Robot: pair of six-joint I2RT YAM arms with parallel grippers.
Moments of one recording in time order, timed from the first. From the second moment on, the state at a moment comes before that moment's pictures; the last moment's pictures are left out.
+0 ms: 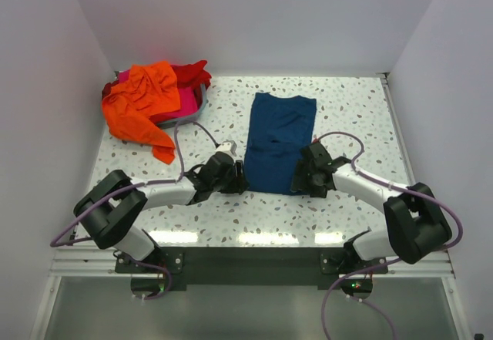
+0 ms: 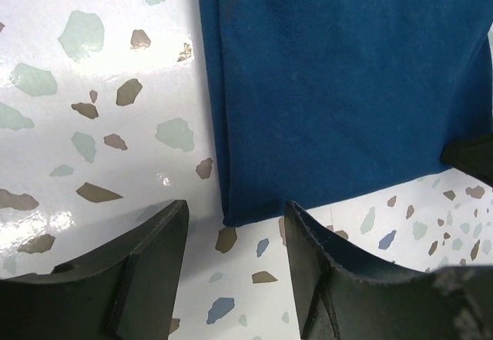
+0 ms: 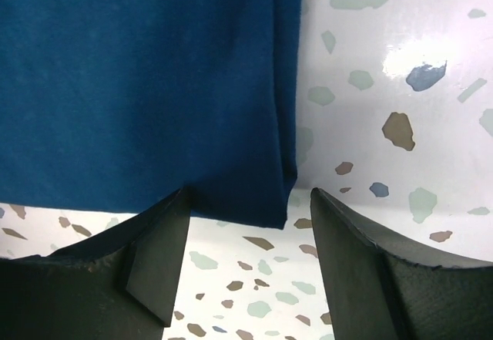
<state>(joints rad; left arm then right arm) -0.78 1.53 0.64 0.13 -0.07 -0.72 0.49 1.39 0.71 -0.50 0.09 0.72</state>
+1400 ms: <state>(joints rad) -0.80 1.60 0.64 0.20 -0.06 -0.73 0.46 1.36 0.63 -0.38 0.09 0.74</state>
